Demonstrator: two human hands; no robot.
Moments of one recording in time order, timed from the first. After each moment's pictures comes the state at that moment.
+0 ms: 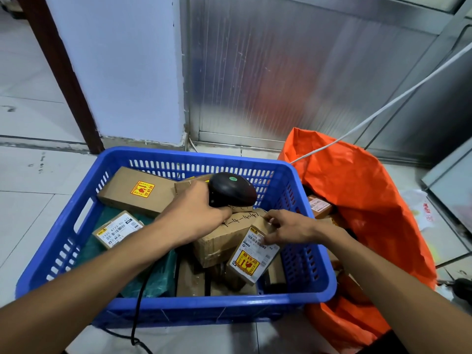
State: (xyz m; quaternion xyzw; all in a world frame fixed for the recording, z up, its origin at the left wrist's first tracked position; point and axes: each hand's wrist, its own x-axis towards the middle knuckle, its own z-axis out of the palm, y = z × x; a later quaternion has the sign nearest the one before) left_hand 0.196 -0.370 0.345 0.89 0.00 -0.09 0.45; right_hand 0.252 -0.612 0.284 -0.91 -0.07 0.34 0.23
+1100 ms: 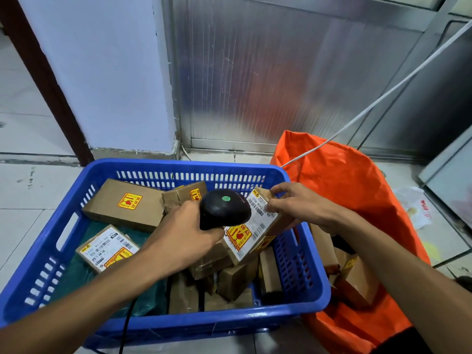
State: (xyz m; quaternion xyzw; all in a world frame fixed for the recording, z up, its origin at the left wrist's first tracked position) left_hand 0.190 -0.386 0.332 0.90 -0.04 -0.06 0.42; right_hand 0.255 -0.625 0.344 -0.88 0.03 0.22 0.42
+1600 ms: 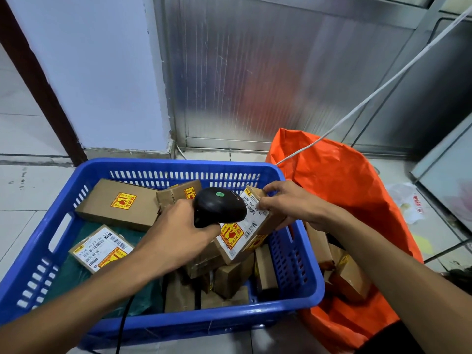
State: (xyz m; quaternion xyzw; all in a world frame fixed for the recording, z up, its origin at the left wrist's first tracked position) left_hand 0.187 -0.390 0.334 0.90 -0.03 -0.04 0.43; right_hand 0.255 -0.623 0.341 -0.87 0.04 0.24 0.44
